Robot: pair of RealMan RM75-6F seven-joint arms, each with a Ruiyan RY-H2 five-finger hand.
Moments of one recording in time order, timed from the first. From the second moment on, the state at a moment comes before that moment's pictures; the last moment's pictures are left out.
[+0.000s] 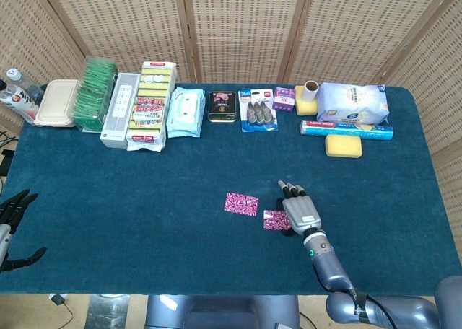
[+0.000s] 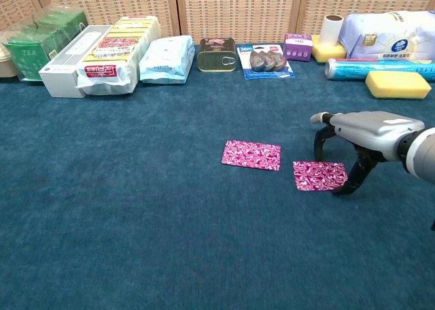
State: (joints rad) left arm -0.06 -0.78 0.05 -1.98 1.51 1.39 -0.08; right arm 0.67 -1.58 0.08 -1.62 -0.82 1.07 -0.64
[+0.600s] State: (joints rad) left arm -0.06 -0.78 0.05 -1.98 1.52 1.39 -0.09; right arm 0.71 -1.55 0.14 -1.74 -0.75 1.10 -0.68
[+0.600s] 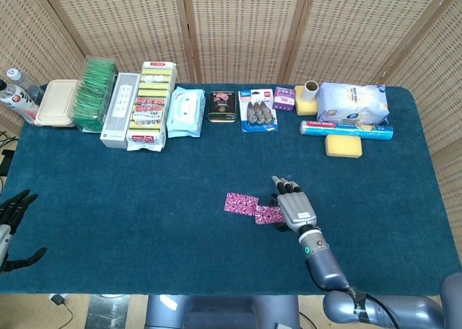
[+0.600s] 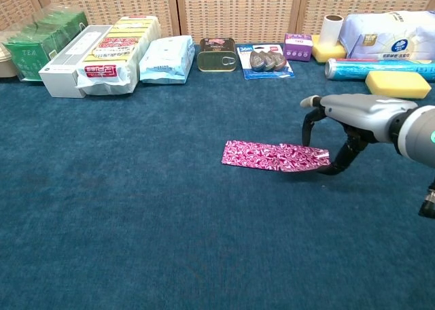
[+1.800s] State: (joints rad) left arm -0.06 -0.74 0.07 -1.93 1.59 1.40 -0.23; right arm 1.01 -1.92 0.48 -1.62 -0.14 1.47 -1.02
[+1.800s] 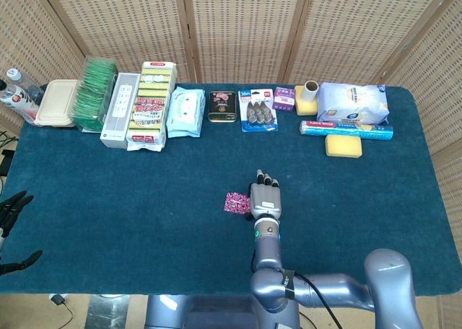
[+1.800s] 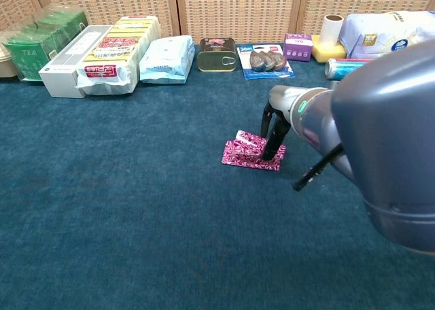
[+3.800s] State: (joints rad) left arm -0.04 -0.73 0.08 -1.89 1.62 1.44 -0.30; right arm 1.03 -1.99 0.51 -1.57 -0.17 1.47 -1.14
